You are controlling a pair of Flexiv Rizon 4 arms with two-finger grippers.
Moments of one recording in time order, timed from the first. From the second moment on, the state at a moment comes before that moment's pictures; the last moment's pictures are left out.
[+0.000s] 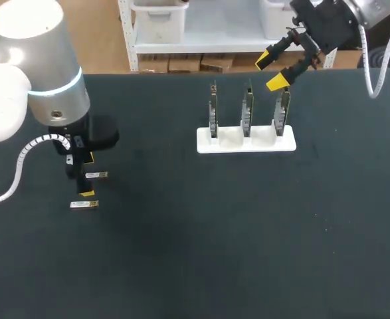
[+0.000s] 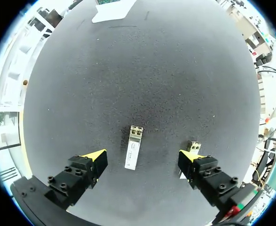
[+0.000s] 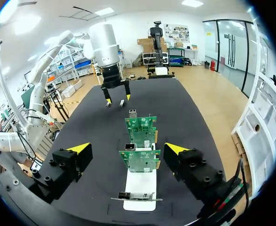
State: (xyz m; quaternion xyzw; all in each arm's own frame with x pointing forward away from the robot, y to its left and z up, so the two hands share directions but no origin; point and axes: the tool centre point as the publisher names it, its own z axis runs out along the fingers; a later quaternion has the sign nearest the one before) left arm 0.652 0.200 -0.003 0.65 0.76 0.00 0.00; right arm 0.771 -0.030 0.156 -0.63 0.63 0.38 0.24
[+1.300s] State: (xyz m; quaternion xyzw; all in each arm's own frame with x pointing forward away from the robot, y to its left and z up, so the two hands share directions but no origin) left arm 0.649 0.205 -0.011 0.64 0.77 0.01 0.00; right arm 0.771 -0.030 0.156 -0.63 0.63 0.38 0.24
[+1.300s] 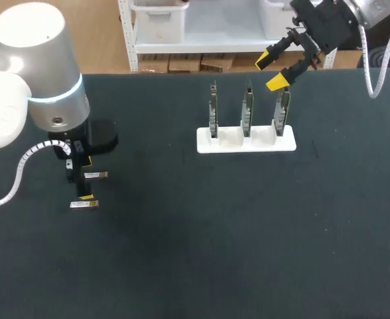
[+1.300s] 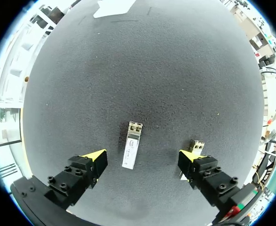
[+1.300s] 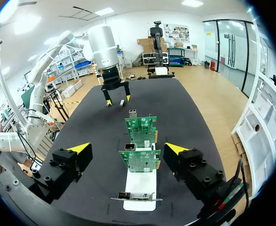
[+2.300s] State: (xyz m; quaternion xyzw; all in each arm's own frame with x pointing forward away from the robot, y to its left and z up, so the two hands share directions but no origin) left arm 0.649 0.207 -0.014 0.63 0.78 0.01 0.00; right arm 0.771 -0.030 0.156 -0.63 0.63 0.38 0.24
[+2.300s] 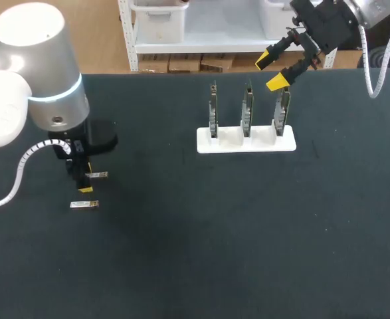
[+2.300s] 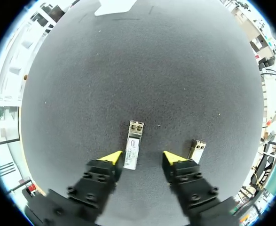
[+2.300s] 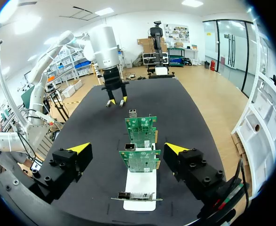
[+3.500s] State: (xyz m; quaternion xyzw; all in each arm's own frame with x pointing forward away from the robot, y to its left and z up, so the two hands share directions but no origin) left arm 0.686 0.162 0.116 0.62 0.75 -0.15 0.19; right arm 0.771 -0.030 0.156 -0.63 0.63 0.38 0.24
